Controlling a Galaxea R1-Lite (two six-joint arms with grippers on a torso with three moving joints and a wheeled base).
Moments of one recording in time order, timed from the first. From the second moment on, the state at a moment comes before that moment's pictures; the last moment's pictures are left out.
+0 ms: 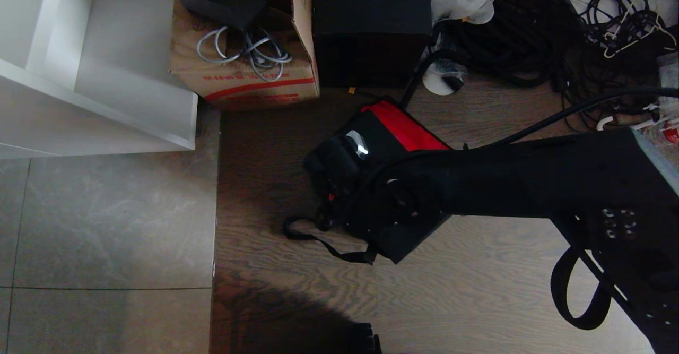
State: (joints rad) left arm -0.01 0.00 0.00 -0.03 0.01 -0.04; right arm 0.89 2.27 -1.86 0.34 -1.19 -0.06
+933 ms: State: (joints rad) left arm -0.01 0.00 0.00 -0.03 0.01 -0.04; right arm 0.89 2.37 -1.91 0.34 -1.19 -0.05
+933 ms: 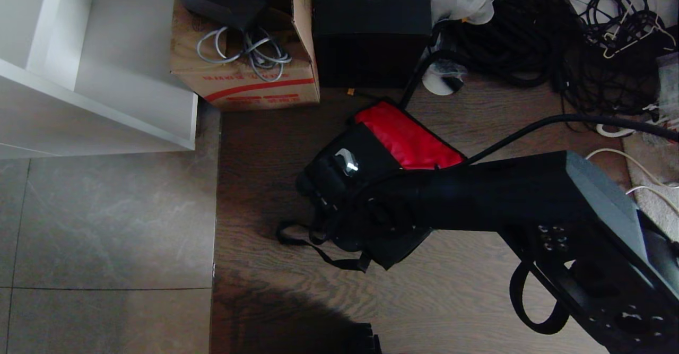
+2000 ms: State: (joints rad) left arm 0.00 0.00 0.00 -0.03 0.01 -0.04; right arm 0.88 2.36 -1.89 0.43 -1.07 -0.05
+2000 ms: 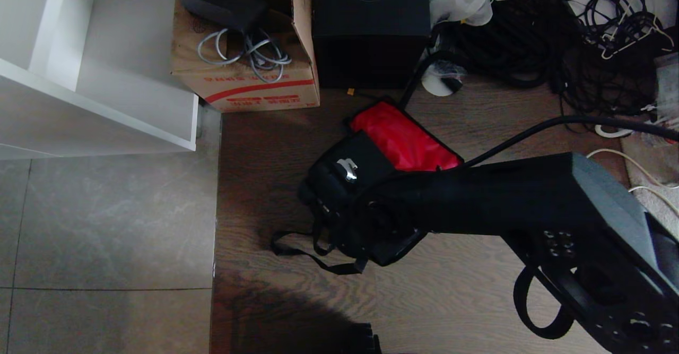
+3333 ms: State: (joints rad) left arm -0.01 0.00 0.00 -0.03 0.01 -0.04; right arm 0.66 2.03 -1.45 0.31 -0.72 0.23
